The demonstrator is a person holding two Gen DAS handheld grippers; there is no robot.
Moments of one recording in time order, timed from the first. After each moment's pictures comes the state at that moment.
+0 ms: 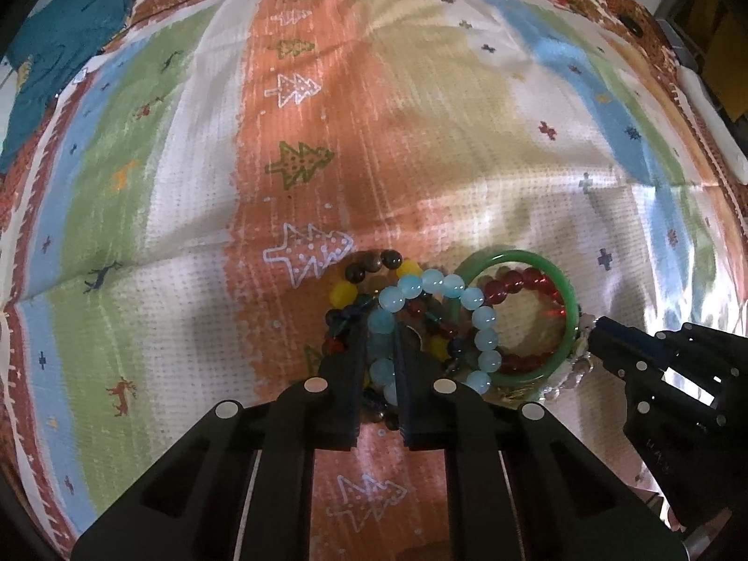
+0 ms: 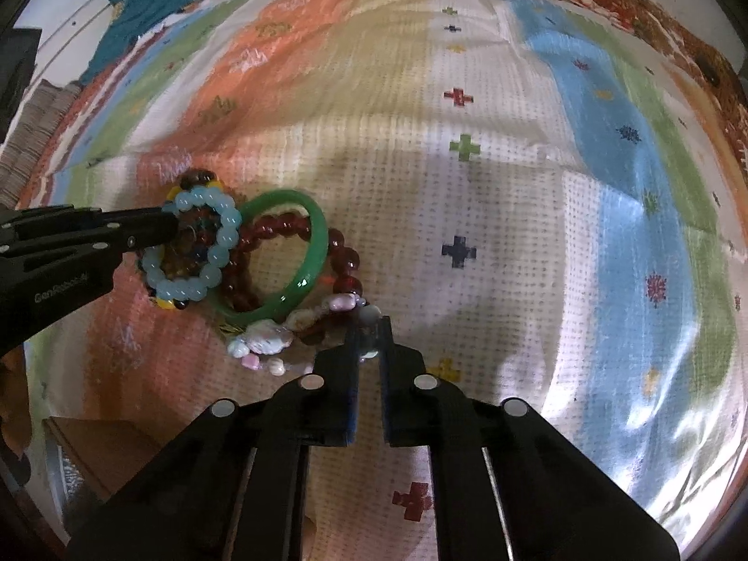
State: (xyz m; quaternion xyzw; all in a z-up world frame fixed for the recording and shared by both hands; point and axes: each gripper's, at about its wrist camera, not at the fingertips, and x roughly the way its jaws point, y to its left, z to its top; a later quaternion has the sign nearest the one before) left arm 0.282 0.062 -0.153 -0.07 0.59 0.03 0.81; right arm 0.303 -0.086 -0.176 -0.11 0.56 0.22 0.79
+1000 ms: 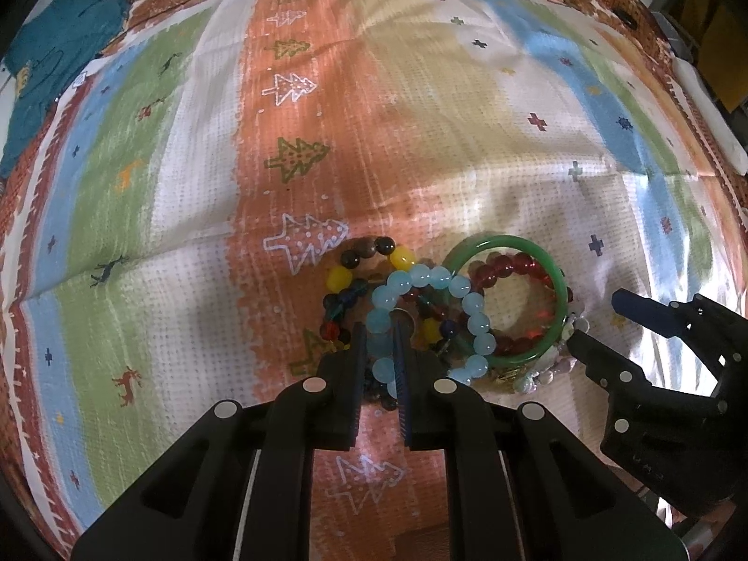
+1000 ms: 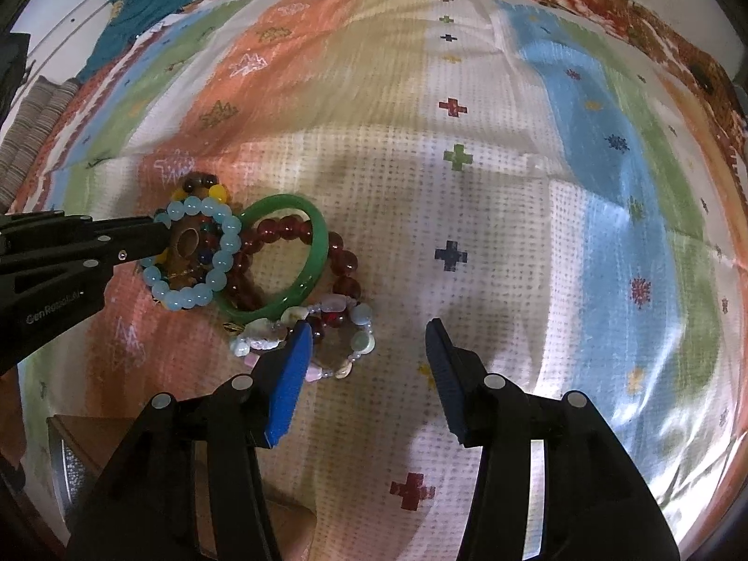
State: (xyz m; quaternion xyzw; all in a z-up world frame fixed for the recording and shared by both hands) left arm 0.279 0.057 -0.151 -0.06 0.60 0.02 0.80; right arm 0.299 -0.085 -0.174 -0.12 0.57 0.21 0.79
